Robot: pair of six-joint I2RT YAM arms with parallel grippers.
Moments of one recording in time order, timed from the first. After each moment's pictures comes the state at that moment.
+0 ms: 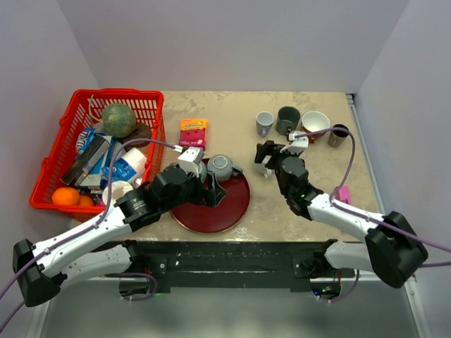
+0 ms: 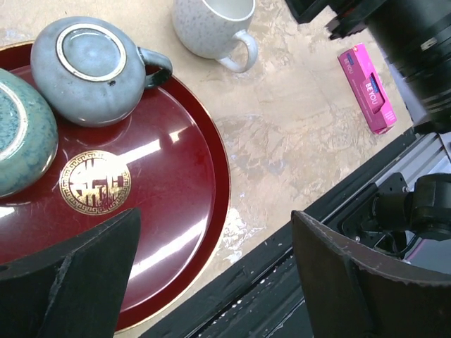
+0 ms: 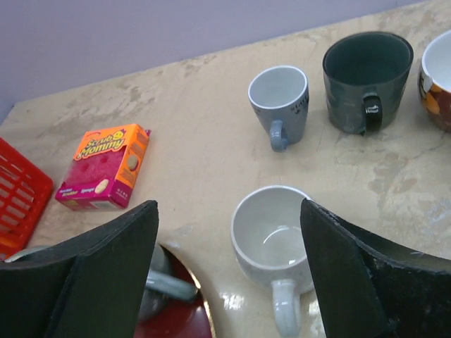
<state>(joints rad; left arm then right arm) -0.92 0.93 0.79 -0.32 -0.13 -0.59 0.64 1.26 0.50 0.70 0.54 0.35</state>
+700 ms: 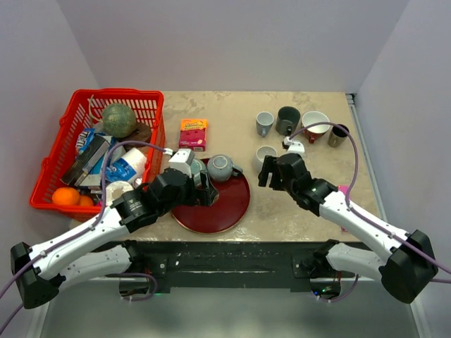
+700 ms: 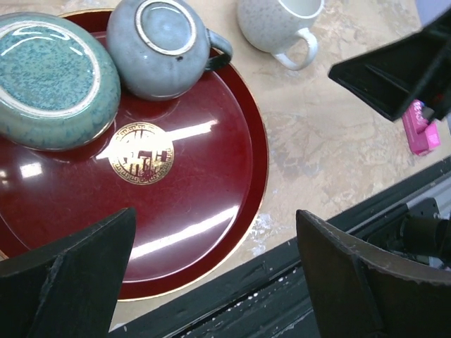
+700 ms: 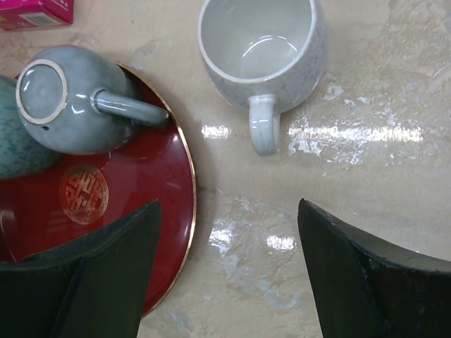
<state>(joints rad) -0.92 0.88 0.79 -0.48 -0.26 -0.67 0.65 1.09 0.73 -0.32 0.32 0.60</state>
